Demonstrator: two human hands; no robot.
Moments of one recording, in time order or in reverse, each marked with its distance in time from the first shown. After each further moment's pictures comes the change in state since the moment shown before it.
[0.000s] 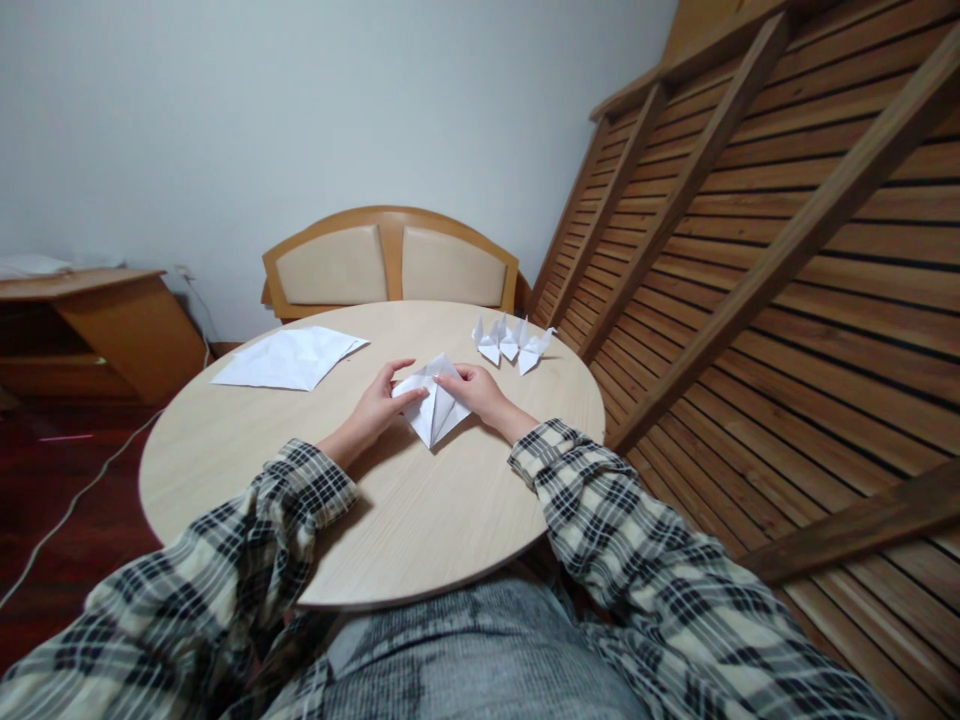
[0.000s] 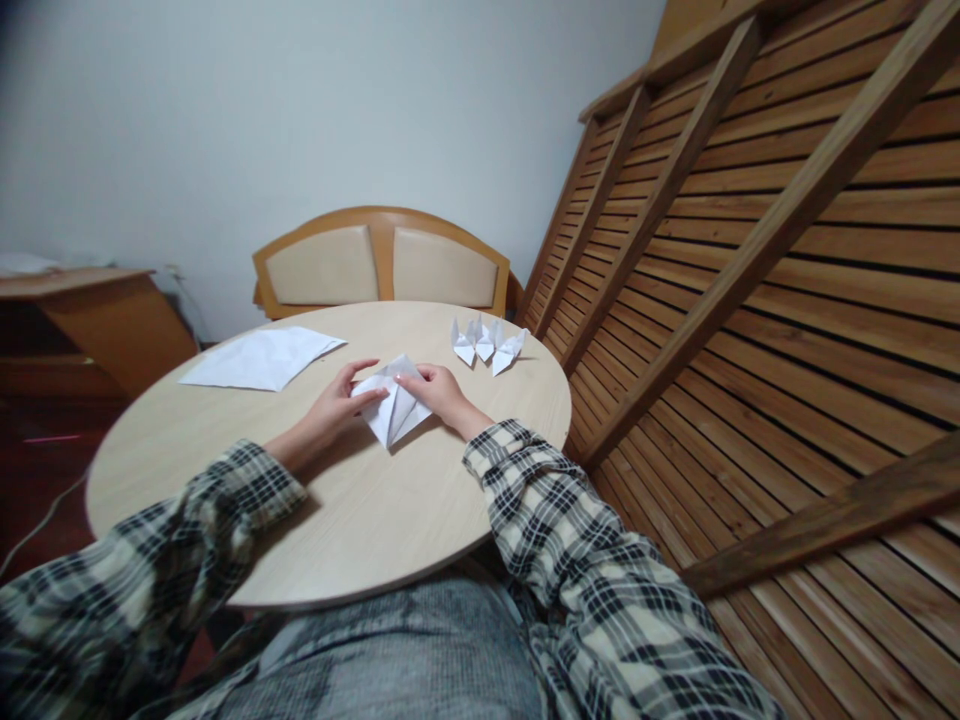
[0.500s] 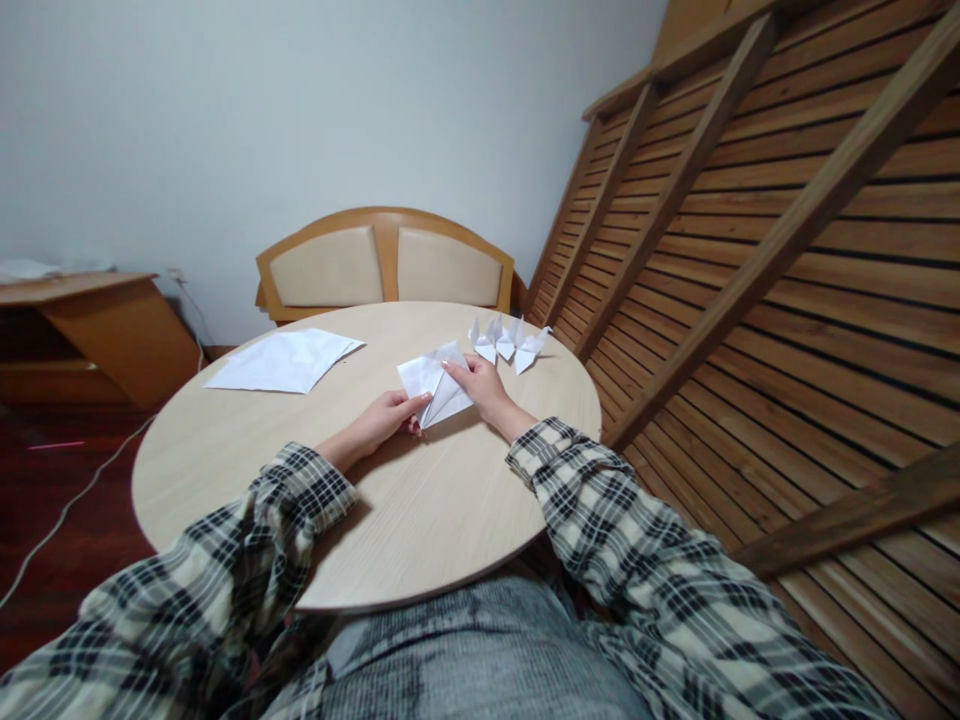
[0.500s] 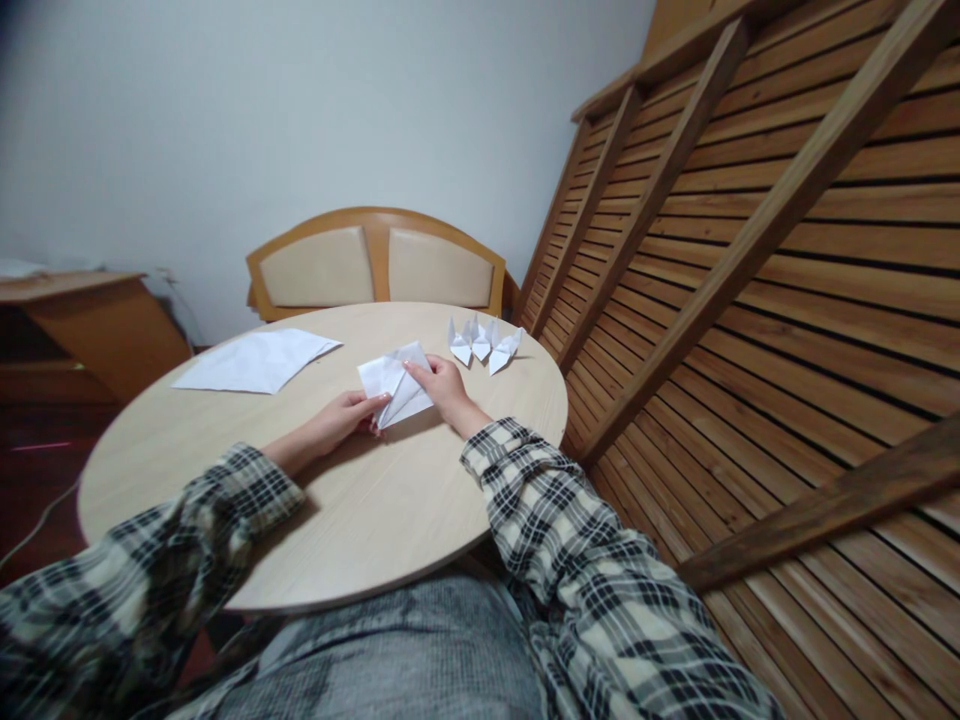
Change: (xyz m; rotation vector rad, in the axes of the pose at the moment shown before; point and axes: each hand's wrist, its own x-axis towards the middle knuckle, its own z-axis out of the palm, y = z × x) left_hand -0.003 -0.010 0.005 -0.040 -0.311 -0.184; right_hand 0.001 -0.007 -0.003 0.091 0.177 -0.065
